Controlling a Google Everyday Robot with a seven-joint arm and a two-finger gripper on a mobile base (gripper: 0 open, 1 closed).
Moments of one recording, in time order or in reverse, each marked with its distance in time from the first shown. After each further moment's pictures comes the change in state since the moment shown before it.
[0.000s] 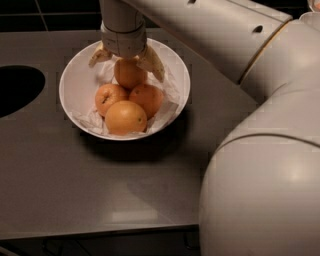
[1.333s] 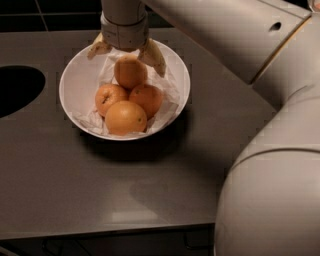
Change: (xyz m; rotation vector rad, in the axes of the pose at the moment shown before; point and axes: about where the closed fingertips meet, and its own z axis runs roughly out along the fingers) arm 0.002 0.000 -0.021 0.038 0.044 0.006
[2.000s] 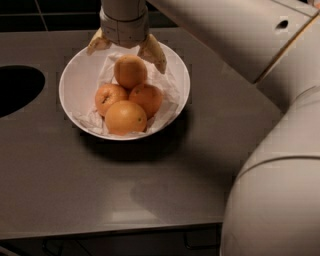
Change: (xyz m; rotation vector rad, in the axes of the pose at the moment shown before) arm 0.002 0.001 -0.011 0.006 0.027 0.006
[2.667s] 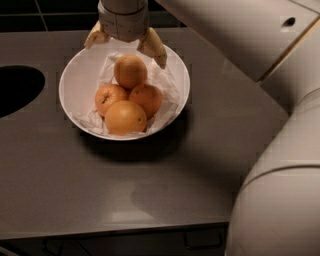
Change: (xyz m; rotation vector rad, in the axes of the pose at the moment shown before) arm 0.004 -0.002 -0.016 0.010 0.037 0.006
